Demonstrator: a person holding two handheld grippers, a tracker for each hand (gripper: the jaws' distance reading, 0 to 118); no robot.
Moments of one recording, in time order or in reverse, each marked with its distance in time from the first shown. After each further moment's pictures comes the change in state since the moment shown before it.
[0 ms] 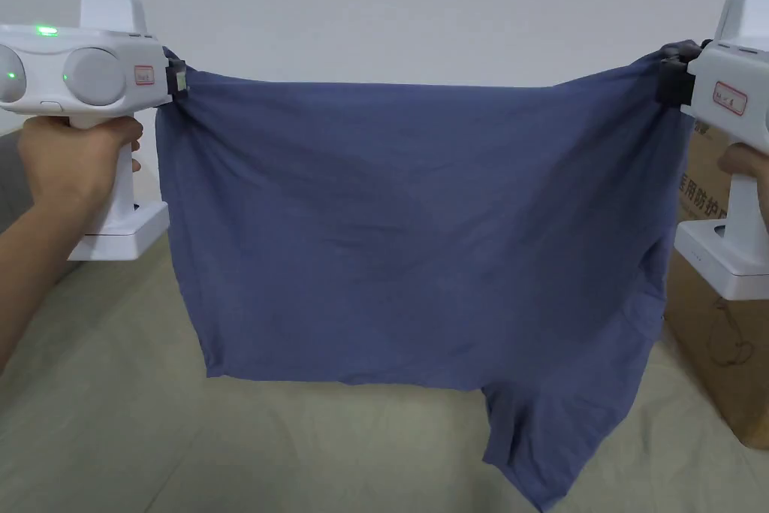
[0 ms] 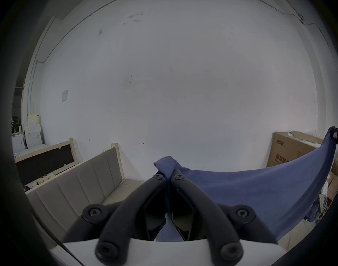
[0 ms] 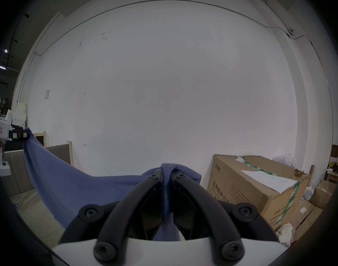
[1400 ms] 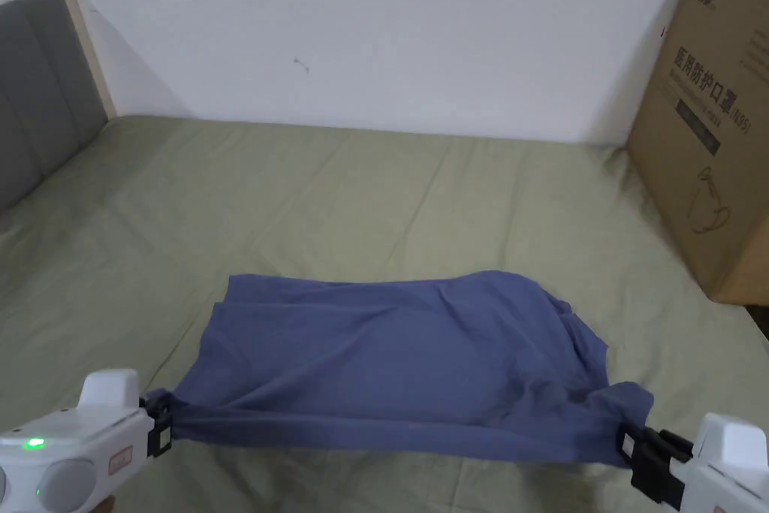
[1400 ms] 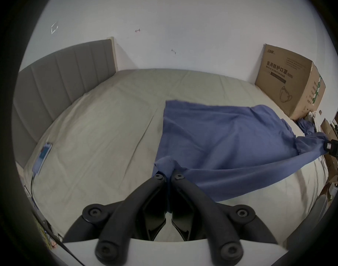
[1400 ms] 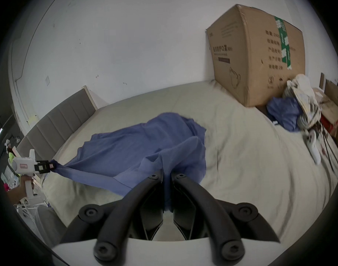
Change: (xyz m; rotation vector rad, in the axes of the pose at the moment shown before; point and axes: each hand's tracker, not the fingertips) left arm -0.042 -0.417 0.204 -0.626 -0.087 0.028; right arm -0.014 -0.370 0.275 -0.623 0.162 -0.348
